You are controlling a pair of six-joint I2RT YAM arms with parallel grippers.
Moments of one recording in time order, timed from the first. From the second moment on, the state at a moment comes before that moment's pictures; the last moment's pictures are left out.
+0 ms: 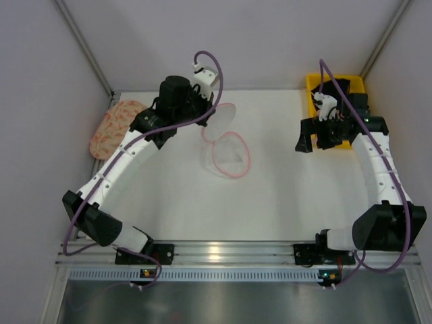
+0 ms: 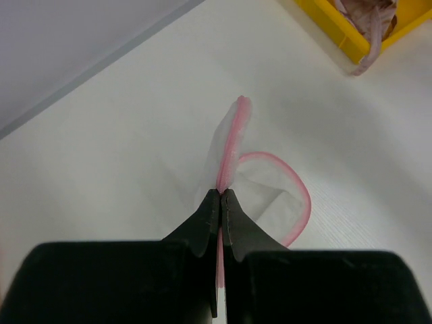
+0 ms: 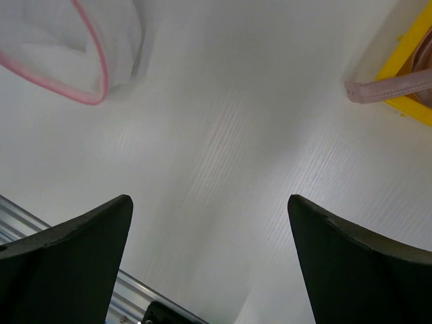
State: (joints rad) left arm -0.54 1.48 1.61 -0.54 0.12 0.06; right arm -0.04 1.36 1.33 -0.97 -0.46 -0.24
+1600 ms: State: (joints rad) left arm 0.10 1.78 1.36 -0.16 0.31 -0.60; right arm -0.16 1.48 1.55 -0.97 -0.52 -0.23
